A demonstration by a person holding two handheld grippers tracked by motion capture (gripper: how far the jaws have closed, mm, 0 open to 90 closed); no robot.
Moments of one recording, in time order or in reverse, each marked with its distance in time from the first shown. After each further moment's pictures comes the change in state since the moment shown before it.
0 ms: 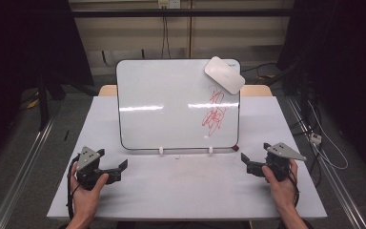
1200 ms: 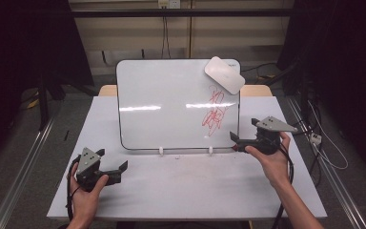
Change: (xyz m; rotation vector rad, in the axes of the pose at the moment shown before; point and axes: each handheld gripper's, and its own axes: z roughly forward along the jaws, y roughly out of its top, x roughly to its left) left arm -0.003 -0.001 -0.005 -0.012 -0.004 0.050; right arm 0.010 0.077 0.026 -0.067 0.117 -0.108
